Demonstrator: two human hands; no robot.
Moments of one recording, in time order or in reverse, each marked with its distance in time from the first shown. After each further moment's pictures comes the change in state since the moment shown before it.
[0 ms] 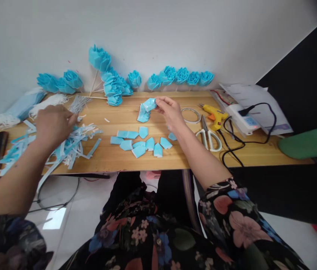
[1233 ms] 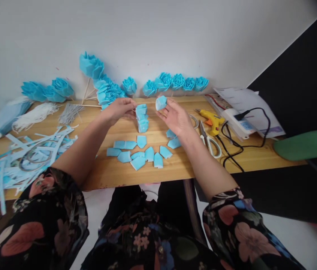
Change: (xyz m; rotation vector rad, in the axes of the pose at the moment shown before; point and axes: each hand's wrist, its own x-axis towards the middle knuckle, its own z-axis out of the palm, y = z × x) left_hand 0.102 0.160 0.074 -1.310 -0.570 -0.031; right_hand 0.008 -0.016 -0.023 0.236 0.036 0.179
